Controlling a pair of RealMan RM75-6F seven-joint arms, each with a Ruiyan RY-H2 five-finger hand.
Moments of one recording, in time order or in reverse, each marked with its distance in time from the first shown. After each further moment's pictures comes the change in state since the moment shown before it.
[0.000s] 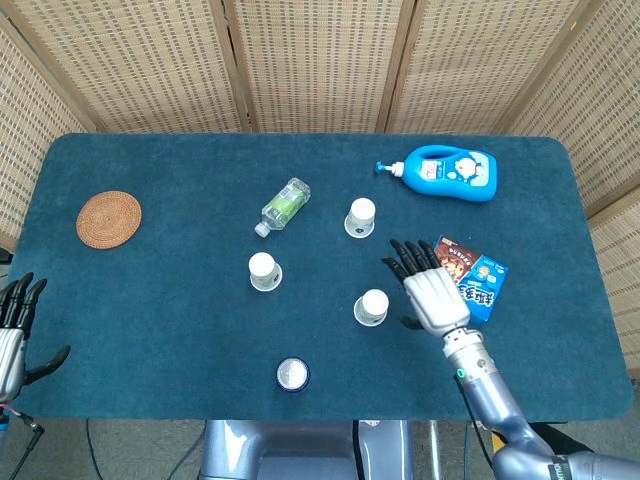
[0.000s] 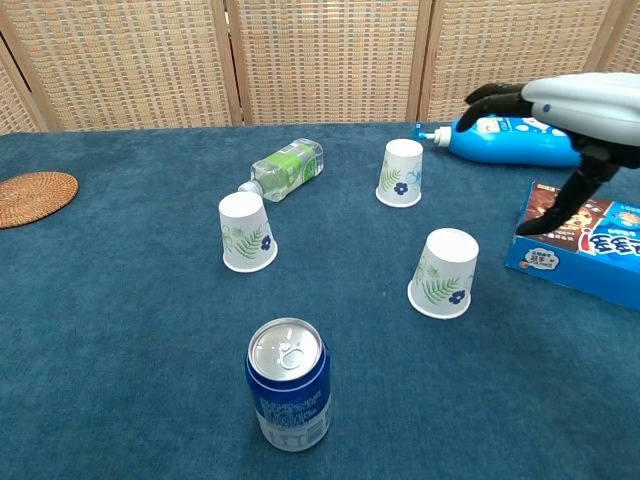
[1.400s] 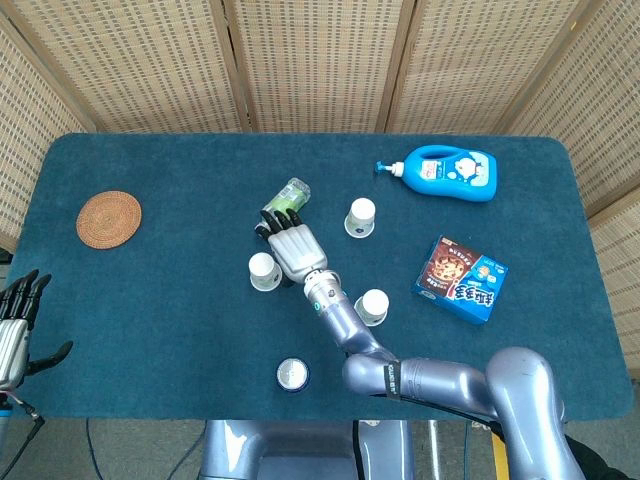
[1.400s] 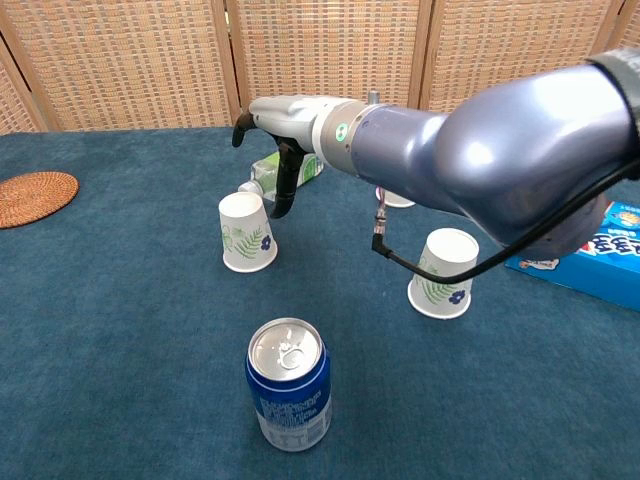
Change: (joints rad) left arm -0.045 -0.006 -0.016 0.046 -0.093 -0.106 -0.070; right arm 0.672 -0.510 0.179 0.681 0.477 -0.271 -0.006
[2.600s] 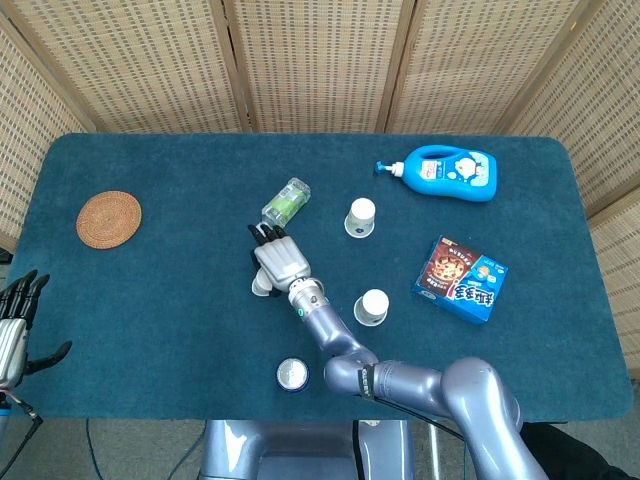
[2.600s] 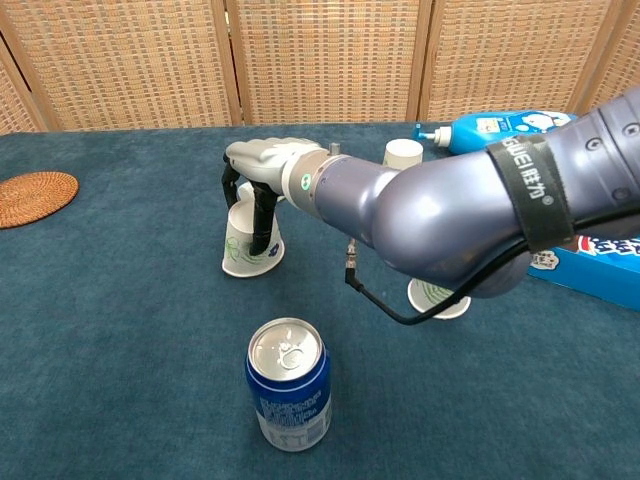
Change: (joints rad) left arm -0.004 0.006 0.005 0.002 -0.007 -0.006 -0.019; right arm 0.071 -0.151 -0.042 0.244 -0.067 -0.062 0.135
